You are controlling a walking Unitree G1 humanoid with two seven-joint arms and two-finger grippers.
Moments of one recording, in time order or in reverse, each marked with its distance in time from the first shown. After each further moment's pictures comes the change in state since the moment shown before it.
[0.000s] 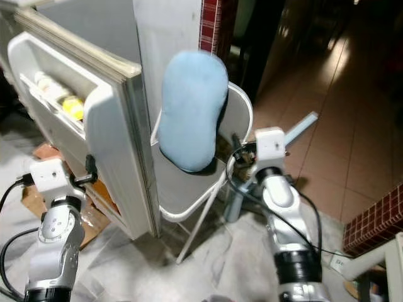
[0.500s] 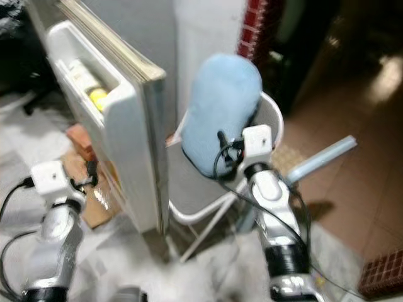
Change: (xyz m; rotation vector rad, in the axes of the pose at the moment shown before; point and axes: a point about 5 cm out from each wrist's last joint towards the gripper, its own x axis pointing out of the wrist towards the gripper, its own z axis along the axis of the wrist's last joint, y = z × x) left arm -0.008 0.021 -0.026 -0.008 0.167 0.071; right arm 0.014 0.040 0.014 0.037 -0.056 0.173
